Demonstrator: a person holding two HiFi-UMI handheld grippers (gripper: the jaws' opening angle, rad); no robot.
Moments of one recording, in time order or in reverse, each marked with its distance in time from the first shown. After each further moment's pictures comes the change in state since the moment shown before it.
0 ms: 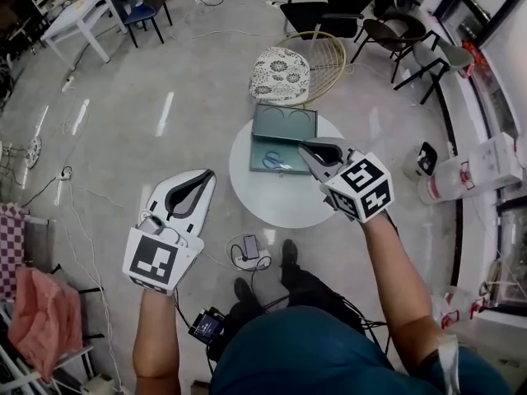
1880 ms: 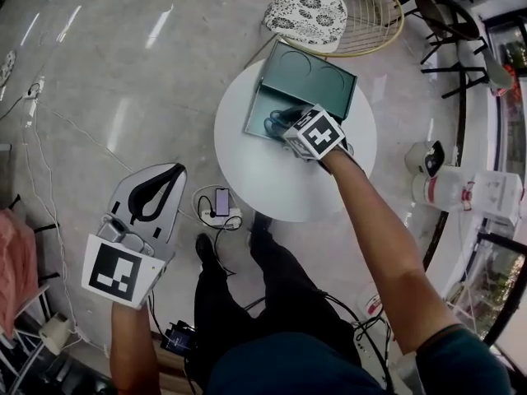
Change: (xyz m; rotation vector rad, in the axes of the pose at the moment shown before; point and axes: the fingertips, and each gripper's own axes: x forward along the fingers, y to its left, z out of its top) left arm 0.088 0.056 -0.237 -0.312 0.233 0.109; right arm 0.313 -0.066 -0.295 -0.073 0.579 0.300
